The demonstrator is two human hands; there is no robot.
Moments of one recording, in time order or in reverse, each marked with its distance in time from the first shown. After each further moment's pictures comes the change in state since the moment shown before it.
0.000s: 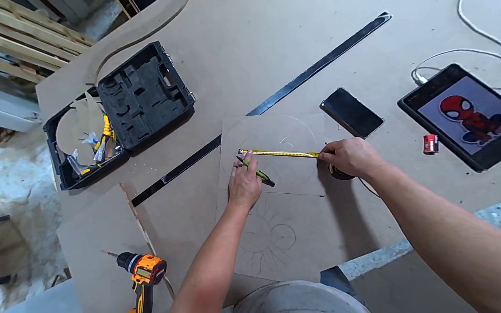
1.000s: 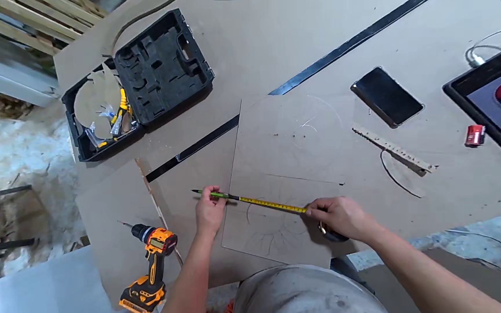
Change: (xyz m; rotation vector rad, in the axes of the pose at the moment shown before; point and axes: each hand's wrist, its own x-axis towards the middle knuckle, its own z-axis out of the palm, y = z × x) left_hand -0.156 -0.081 -0.065 -0.599 0.076 -0.645; right_hand -0.129 -0.067 0.093 0.407 -0.349 -0.076
